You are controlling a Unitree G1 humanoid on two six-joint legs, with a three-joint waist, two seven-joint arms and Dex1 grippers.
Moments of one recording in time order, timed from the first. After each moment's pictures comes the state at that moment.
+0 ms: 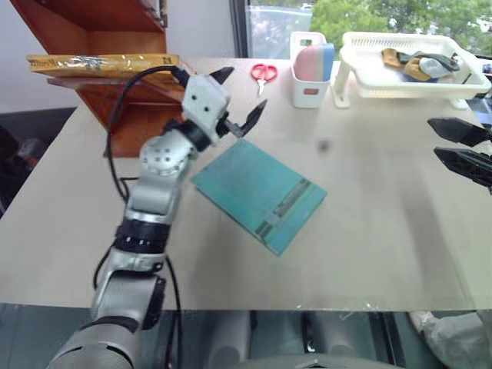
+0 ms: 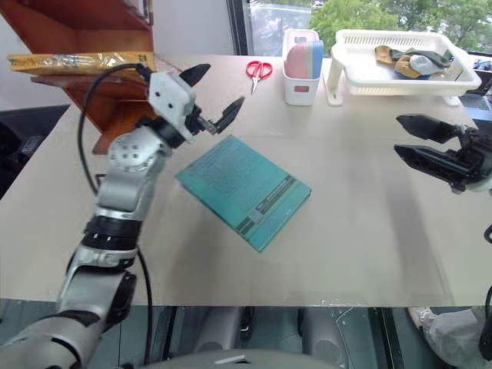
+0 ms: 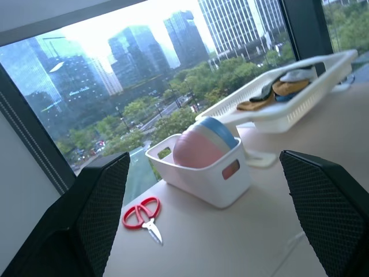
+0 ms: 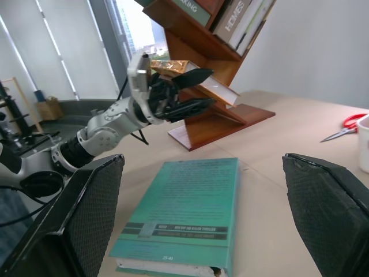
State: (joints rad) left arm -0.75 0.39 -0.06 0.17 -0.13 -0.03 -0.40; right arm -0.36 -0.90 -0.53 -0.02 0.98 0.73 1.28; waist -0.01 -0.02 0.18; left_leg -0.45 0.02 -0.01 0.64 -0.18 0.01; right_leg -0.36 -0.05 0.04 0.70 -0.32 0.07
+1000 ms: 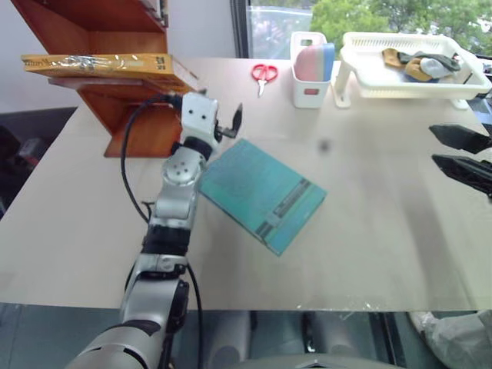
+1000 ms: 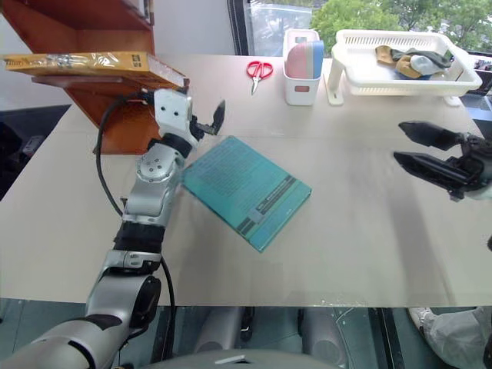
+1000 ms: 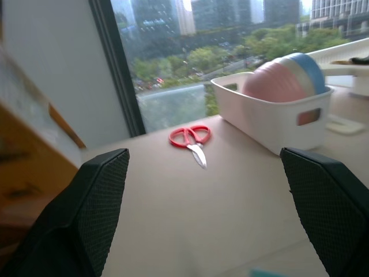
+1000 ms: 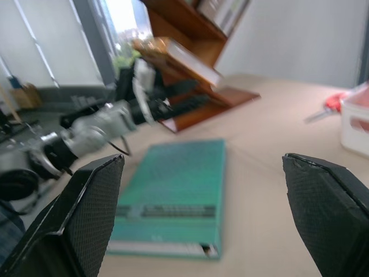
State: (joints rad) left arm -0.61 0.31 0.07 0.16 -0.17 0.14 -0.29; right arm -0.28 -0.90 -0.49 -0.05 0.91 0.67 1.24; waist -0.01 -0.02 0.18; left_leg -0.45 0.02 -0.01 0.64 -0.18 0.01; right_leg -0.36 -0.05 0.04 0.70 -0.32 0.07
